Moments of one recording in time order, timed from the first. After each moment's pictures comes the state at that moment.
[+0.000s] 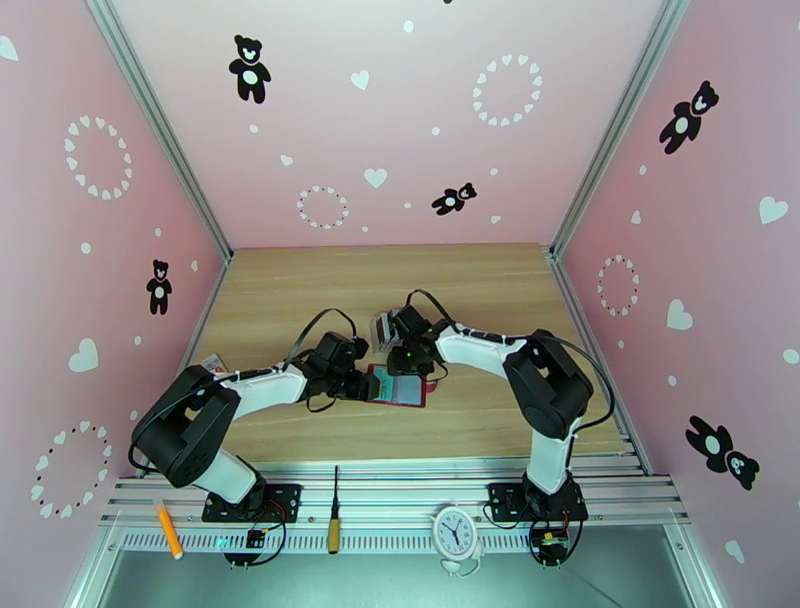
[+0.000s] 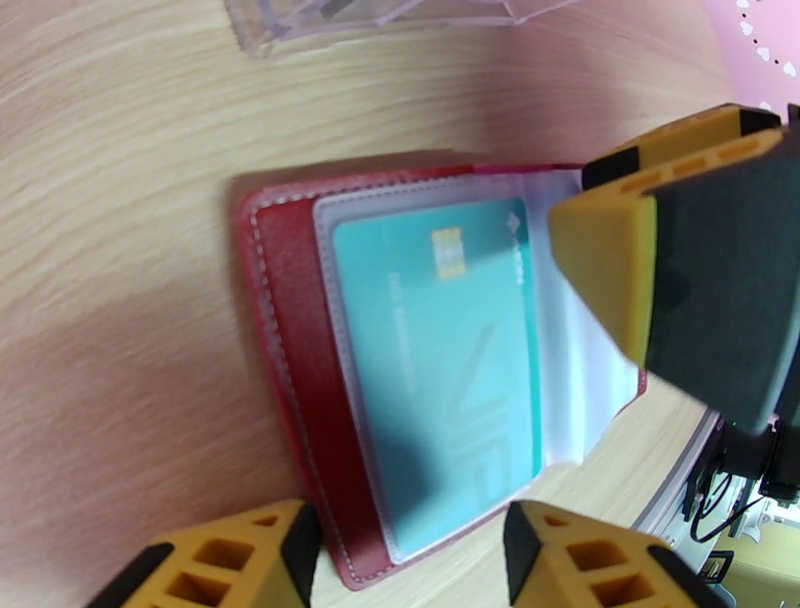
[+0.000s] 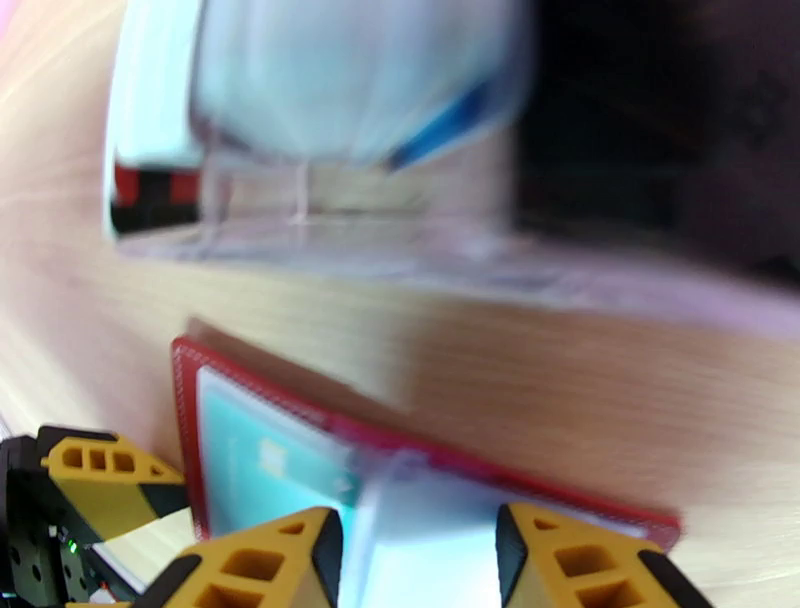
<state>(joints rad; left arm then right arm) -0.59 1.57 0.68 -0.12 0.43 -0.51 0.74 1.89 1.19 -0.52 -0.16 0.61</state>
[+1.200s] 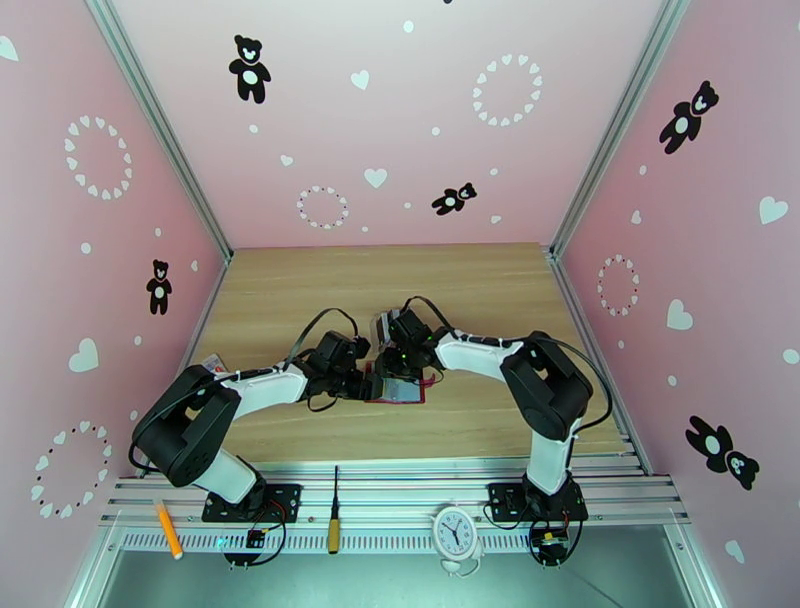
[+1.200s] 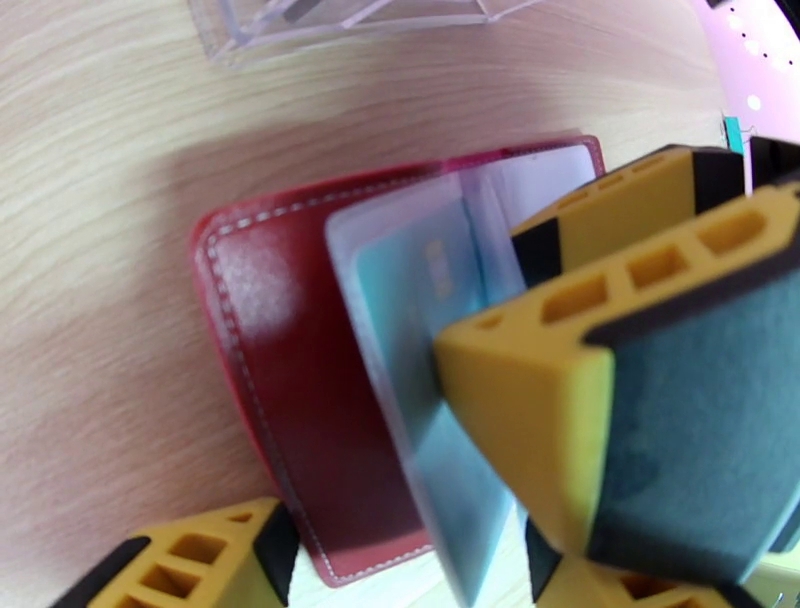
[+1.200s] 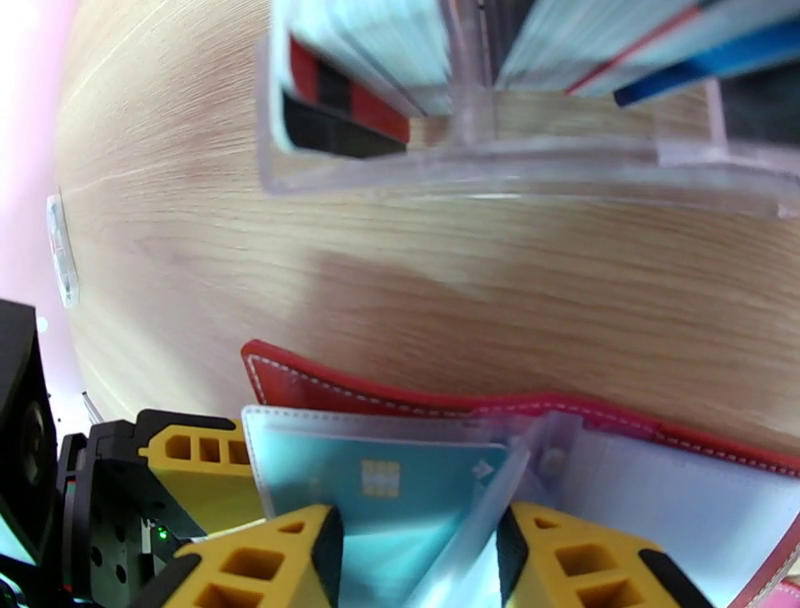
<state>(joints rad) -0.59 1.57 0.68 -0.11 0.45 -0.51 0.75 1.87 1.13 -0.33 -0.33 0.78</state>
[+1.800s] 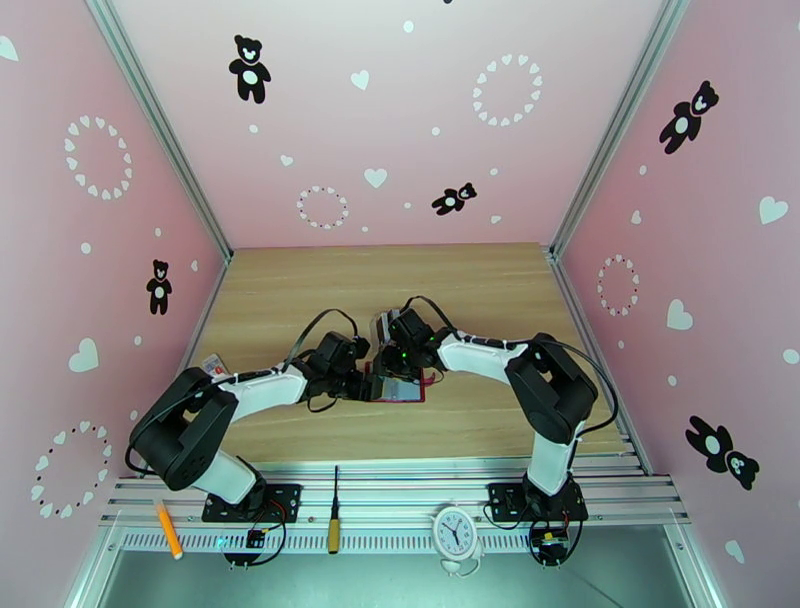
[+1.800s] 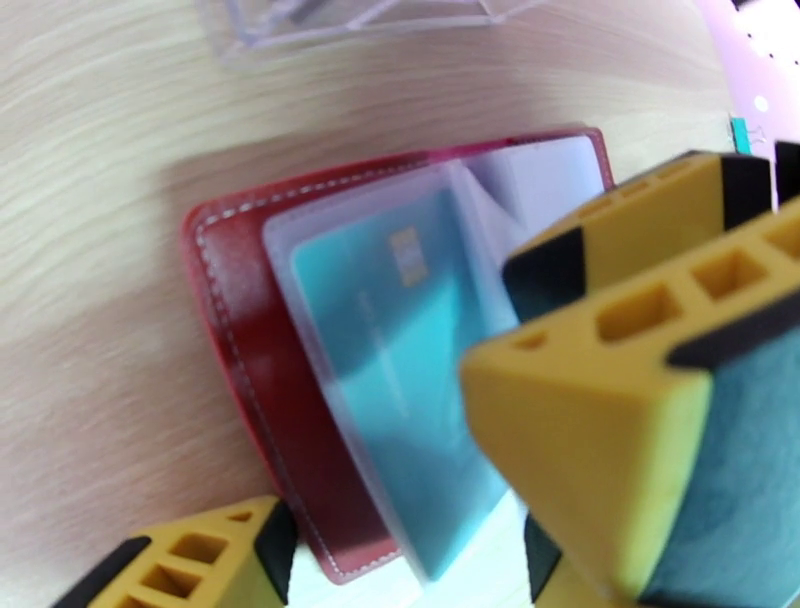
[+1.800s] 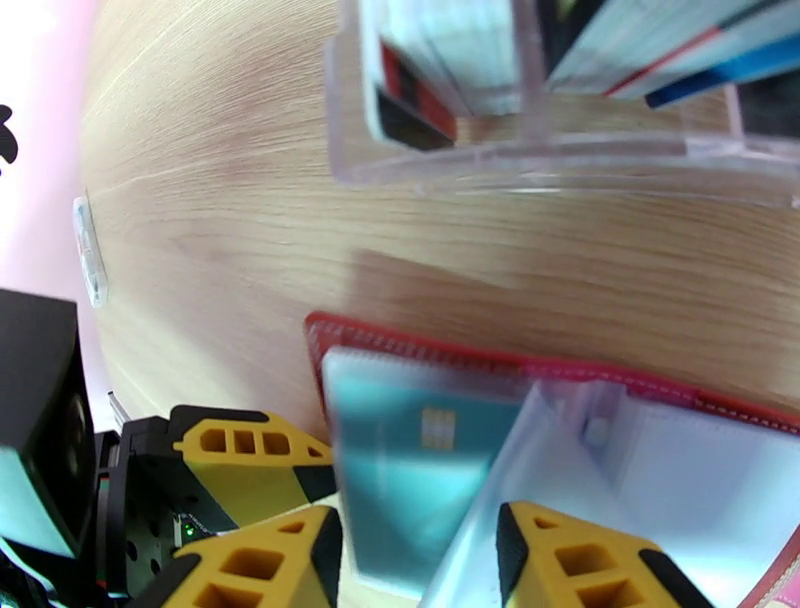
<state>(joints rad) -0.60 1.55 0.68 -0.13 0.39 -0.51 0.75 1.85 1.11 -0.30 -0.37 0.81</state>
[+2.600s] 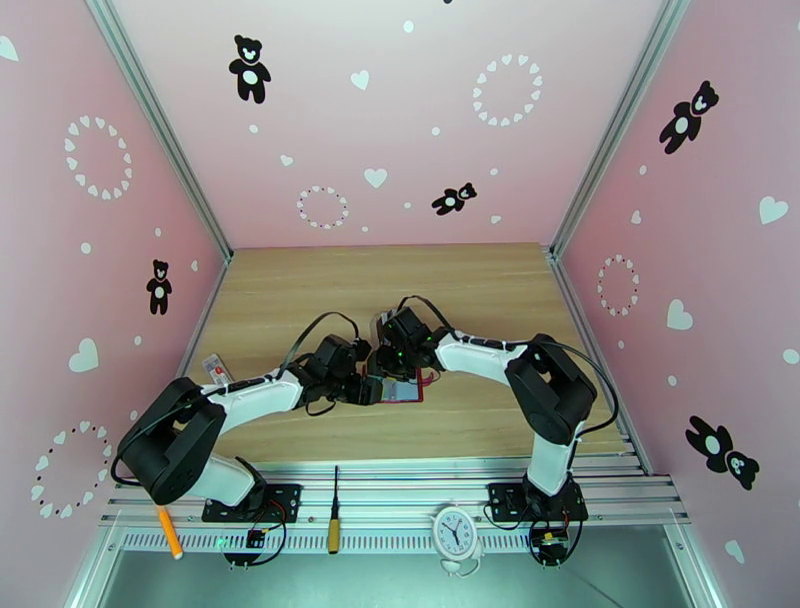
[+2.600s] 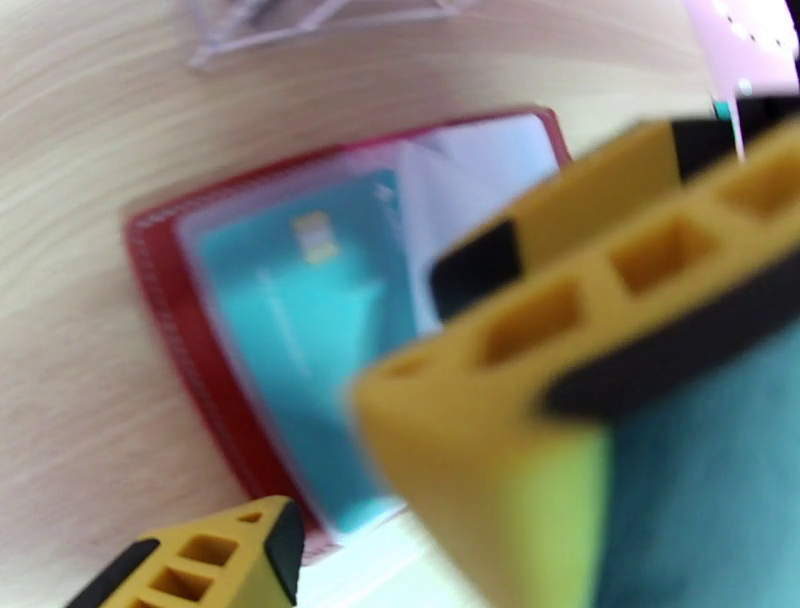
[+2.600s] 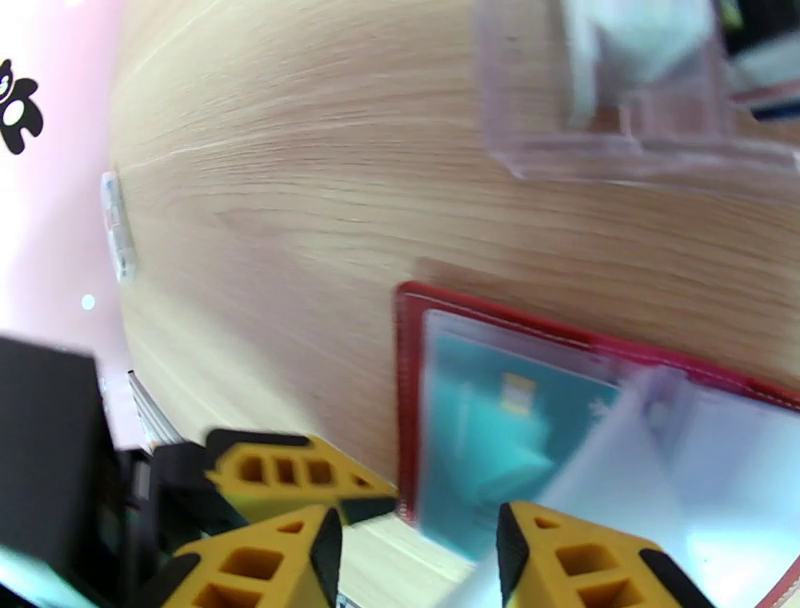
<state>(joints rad) -0.64 1.49 0.65 -0.13 0.40 -0.49 0.77 1.85 1.14 -0.30 -0.41 0.82</state>
